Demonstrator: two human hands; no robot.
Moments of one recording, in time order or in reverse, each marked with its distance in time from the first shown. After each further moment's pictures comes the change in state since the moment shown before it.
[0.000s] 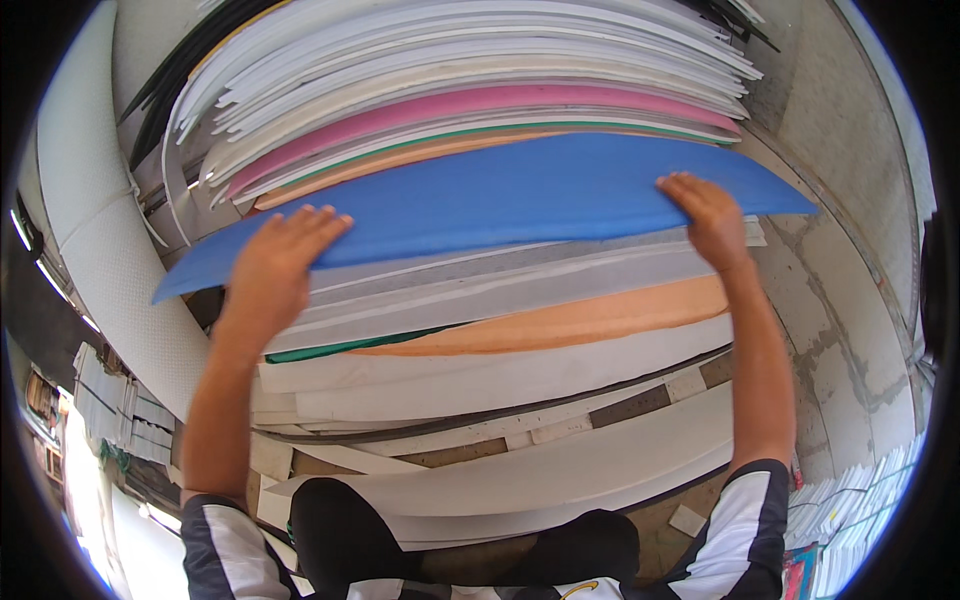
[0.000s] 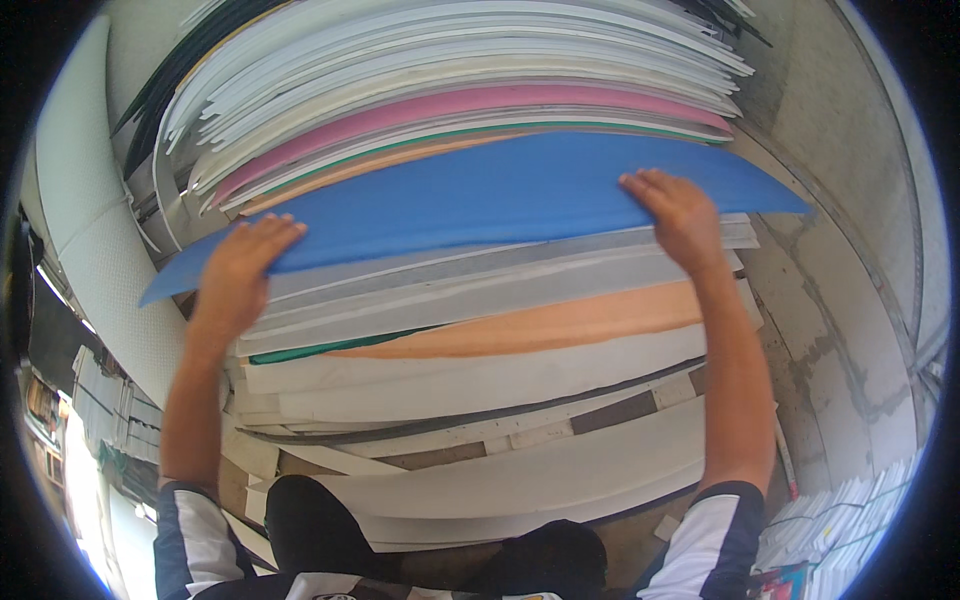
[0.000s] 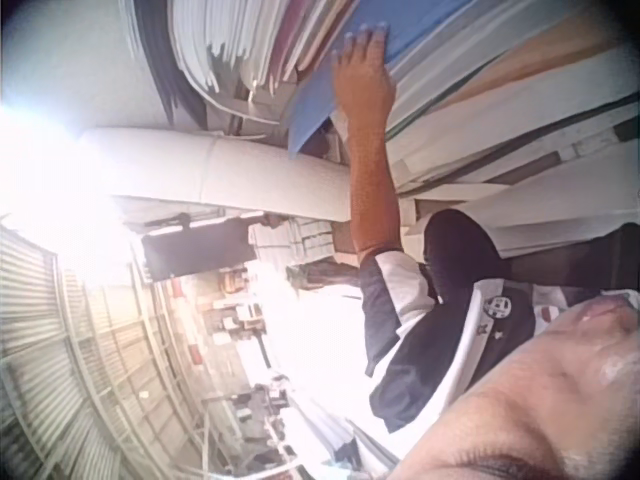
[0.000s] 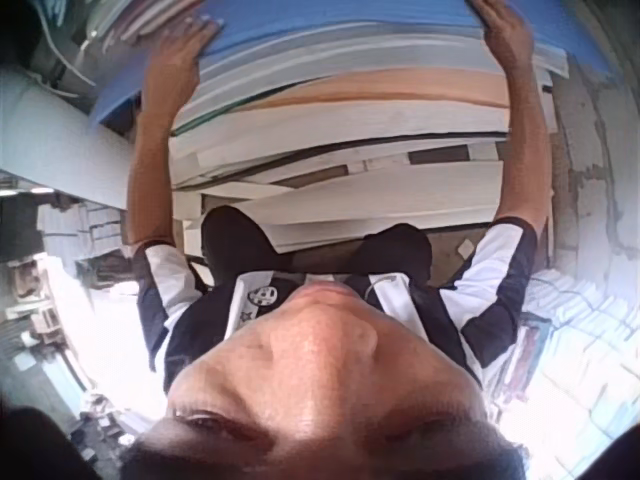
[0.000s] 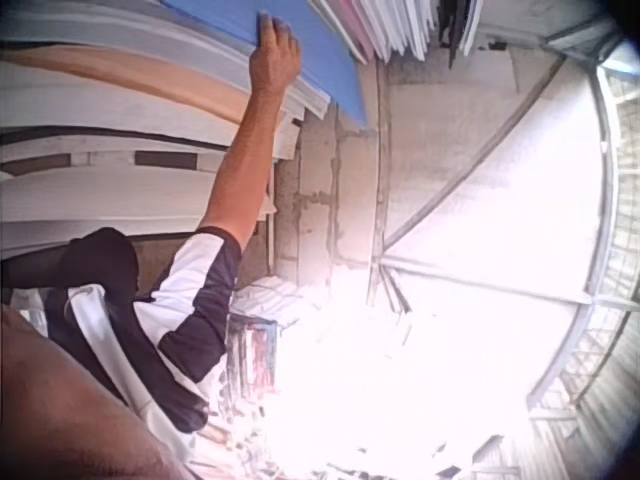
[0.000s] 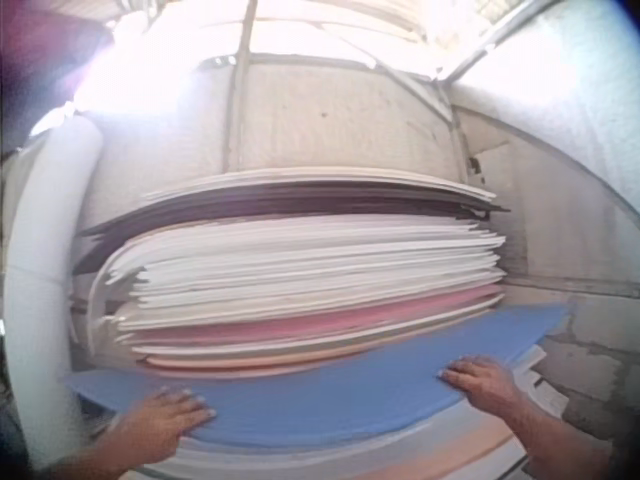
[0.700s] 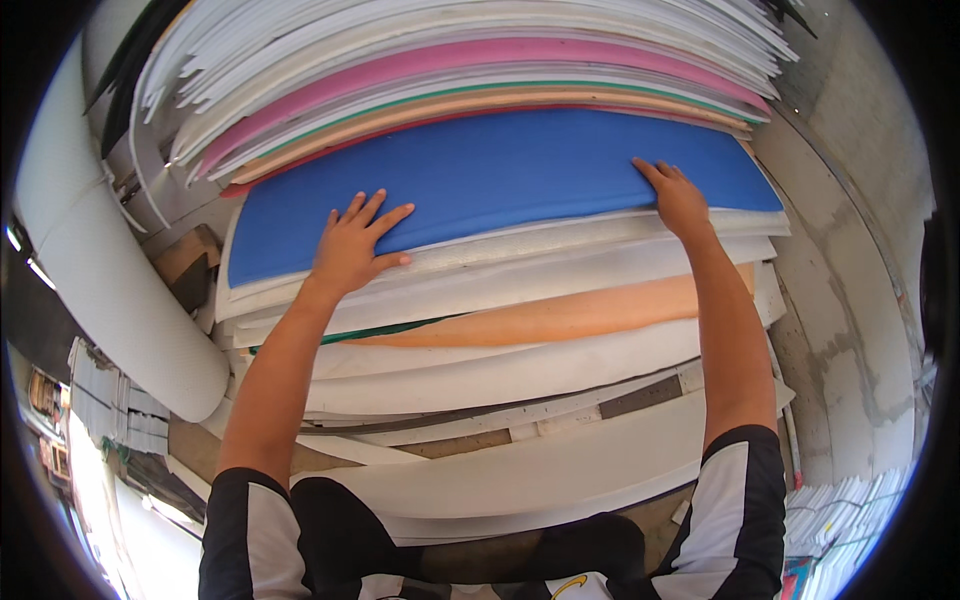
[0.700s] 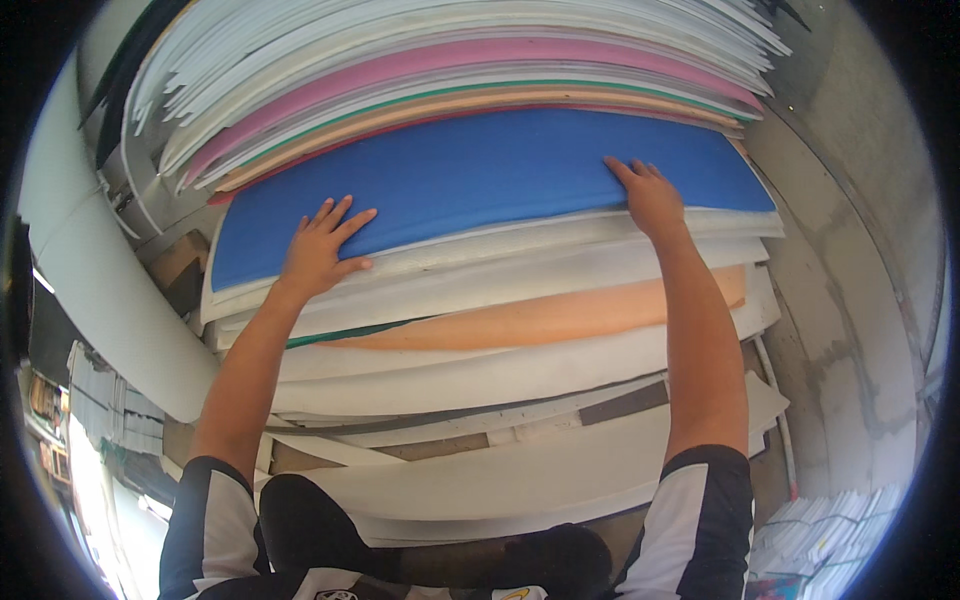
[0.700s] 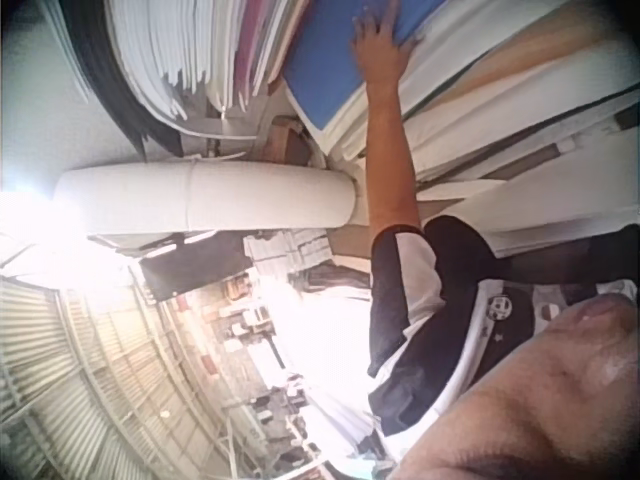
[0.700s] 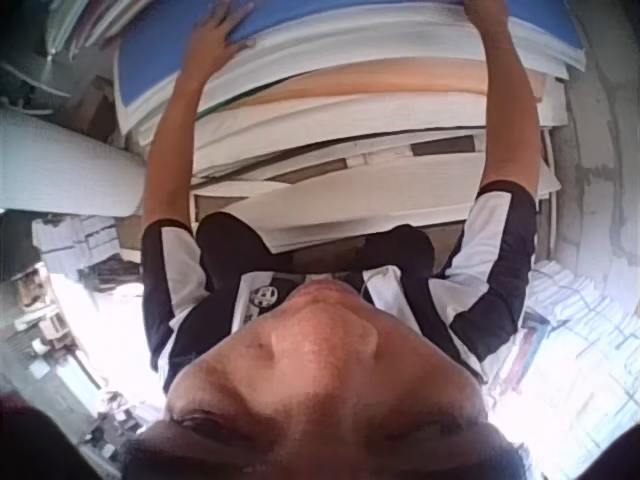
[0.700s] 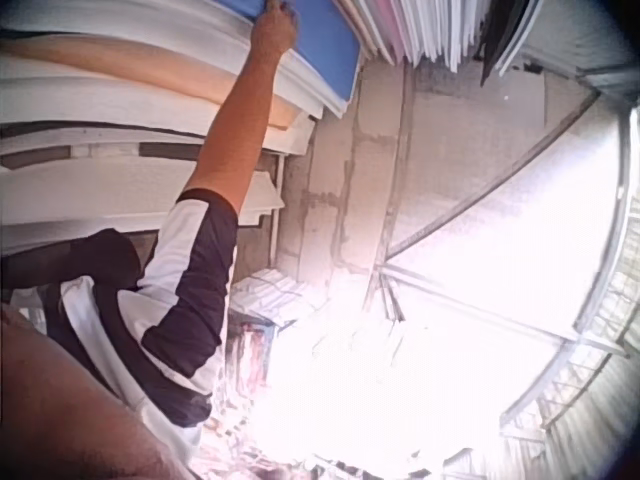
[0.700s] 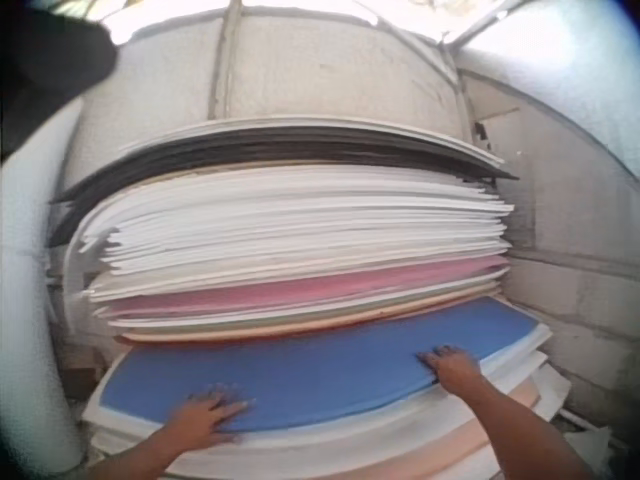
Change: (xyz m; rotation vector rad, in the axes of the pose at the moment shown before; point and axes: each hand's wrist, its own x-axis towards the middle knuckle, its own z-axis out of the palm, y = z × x) left_hand 0.019 -0.012 0.209 -0.097 -0.337 -0.195; right_hand -0.016 0.006 0.175 -0.069 -0.564 0.437
